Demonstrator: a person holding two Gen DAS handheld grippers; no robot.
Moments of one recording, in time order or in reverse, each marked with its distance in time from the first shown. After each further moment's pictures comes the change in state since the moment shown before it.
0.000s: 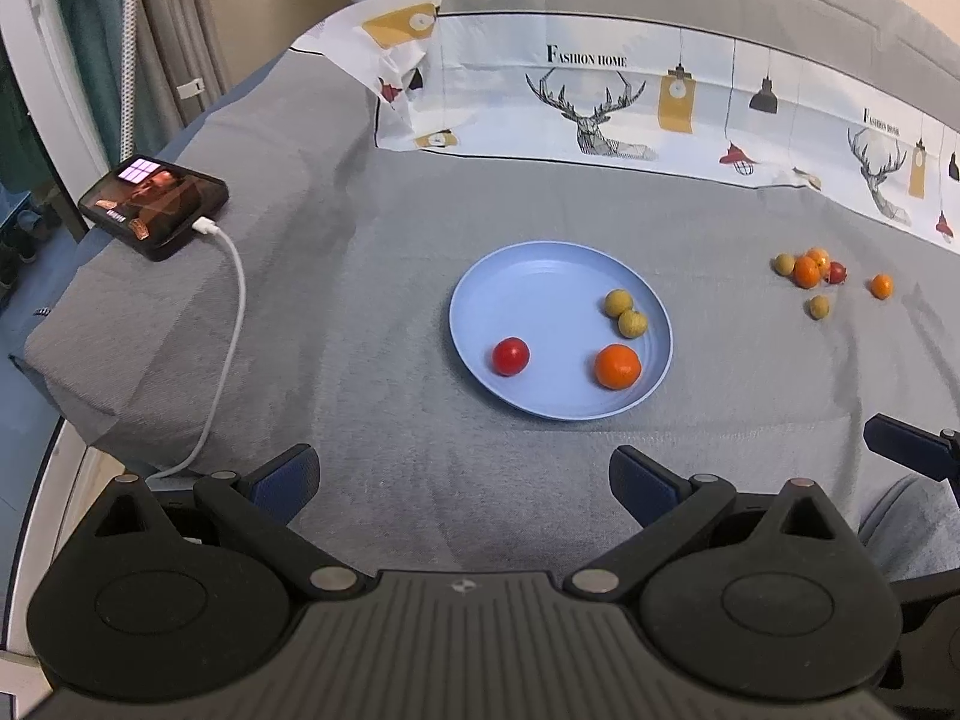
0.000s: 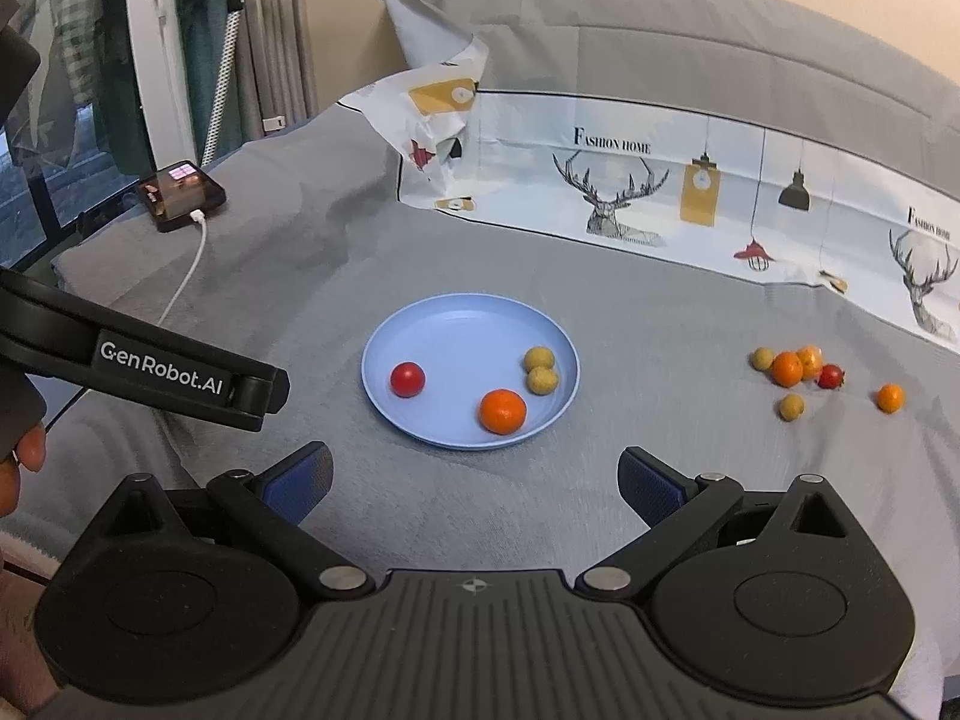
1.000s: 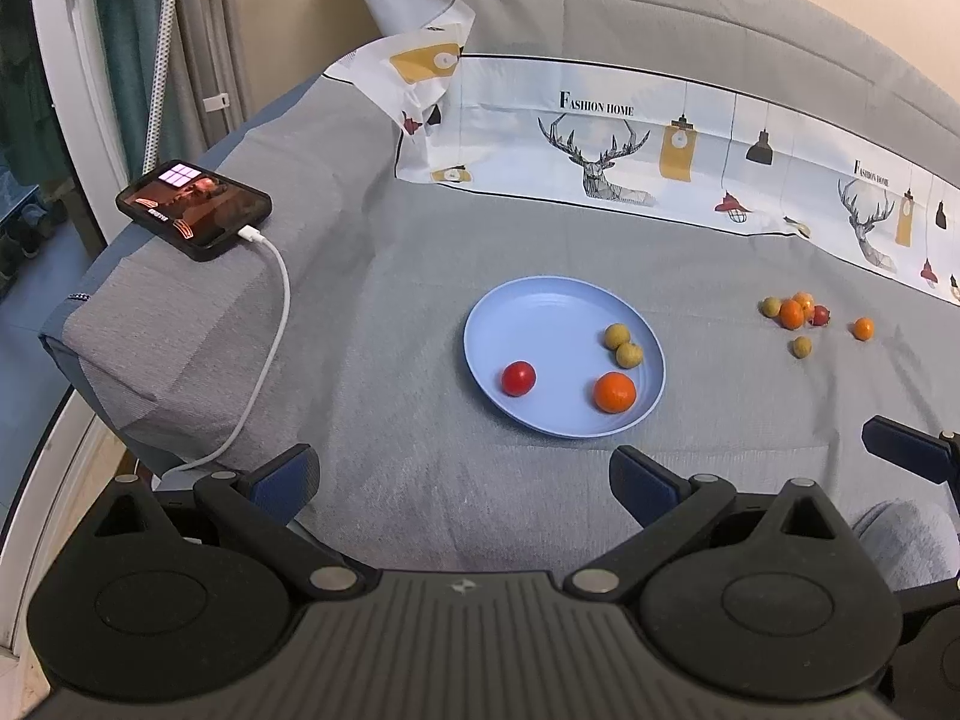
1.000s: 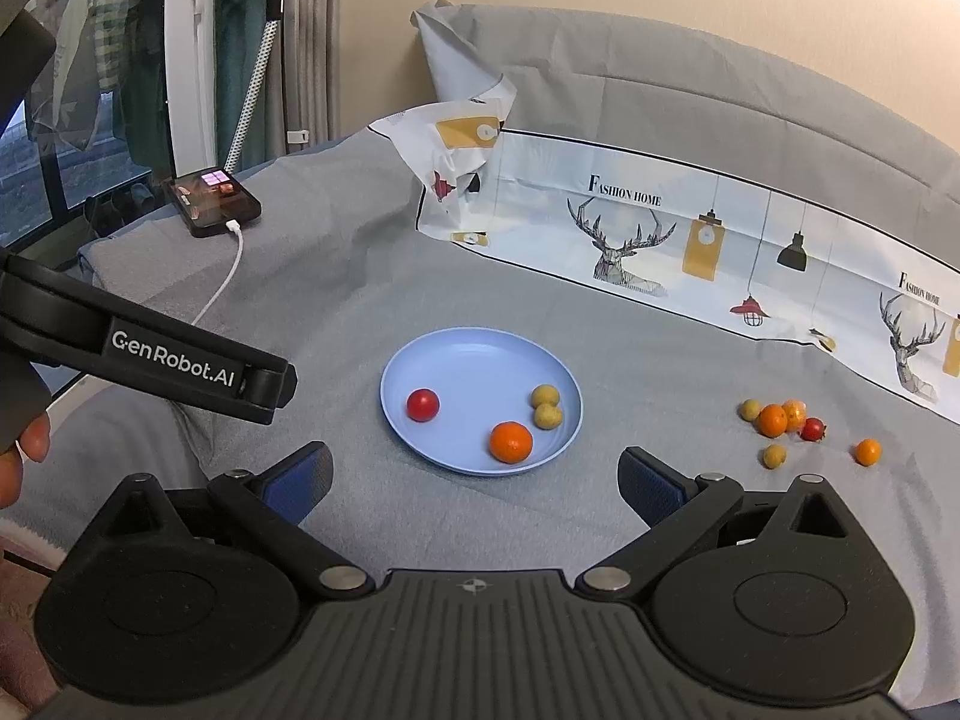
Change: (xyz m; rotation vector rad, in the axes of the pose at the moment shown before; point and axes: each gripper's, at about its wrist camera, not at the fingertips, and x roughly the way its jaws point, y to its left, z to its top) left arm -0.033 0.023 -0.015 -0.065 -0.081 -0.029; right arm -0.031 0.028 0.003 -0.096 -0.060 -0.029
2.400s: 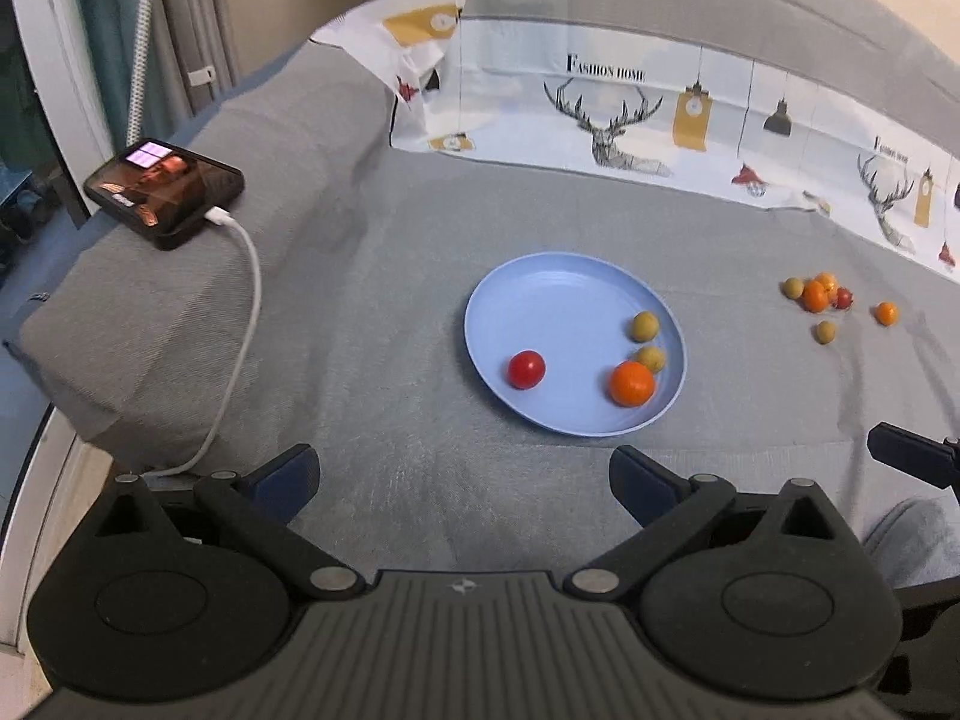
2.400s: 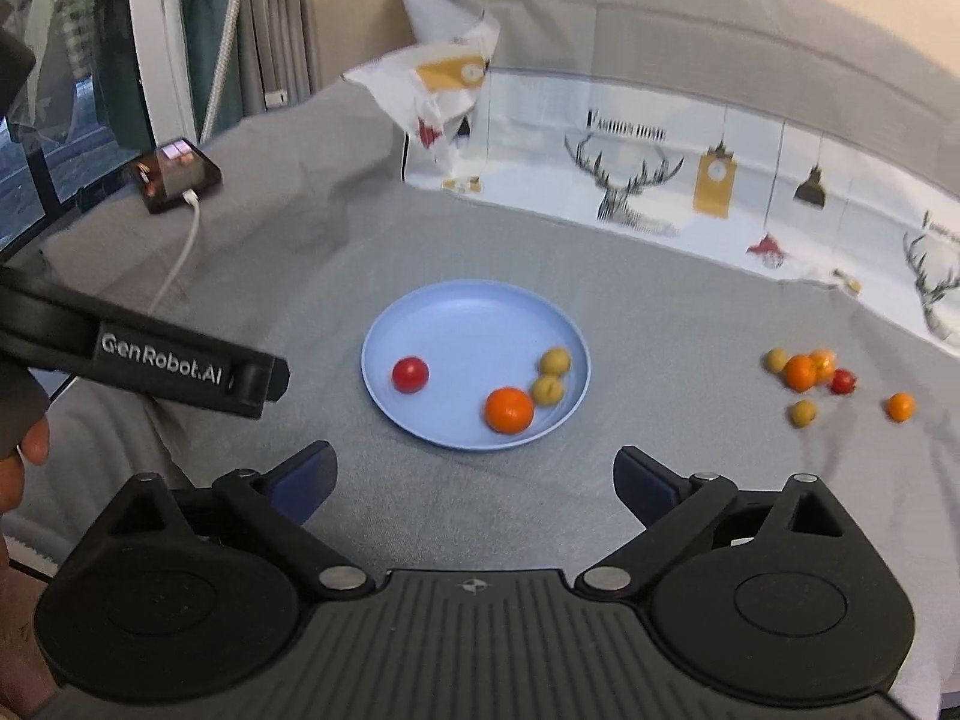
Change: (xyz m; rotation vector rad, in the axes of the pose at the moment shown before) left arm 0.036 -0.003 0.013 0.003 0.059 0.008; right arm 0.045 -0.012 0.003 0.062 0.093 0.018
